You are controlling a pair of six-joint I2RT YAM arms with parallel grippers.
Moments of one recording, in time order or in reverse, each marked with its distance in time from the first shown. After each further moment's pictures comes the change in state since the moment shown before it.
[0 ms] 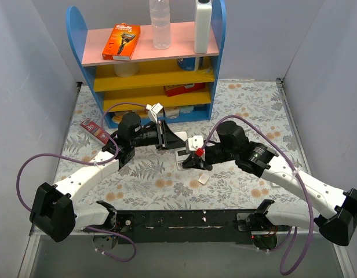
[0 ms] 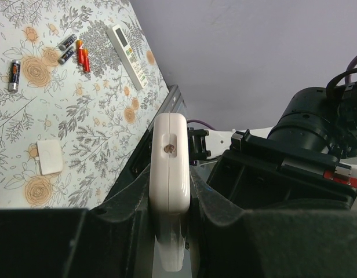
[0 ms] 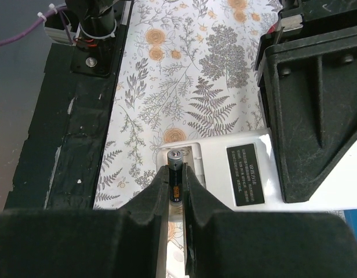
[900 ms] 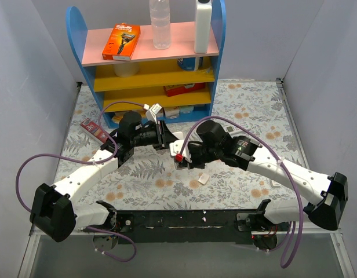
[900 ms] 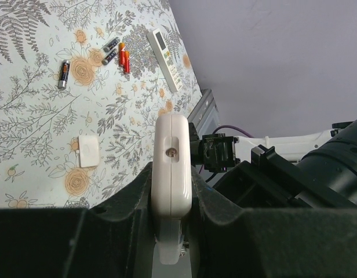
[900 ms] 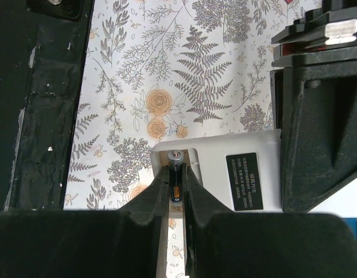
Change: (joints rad) left arm 0.009 -0.001 0.042 -0.169 -0.080 0.132; right arm 0.098 0.183 0.168 -0.219 0.220 -0.146
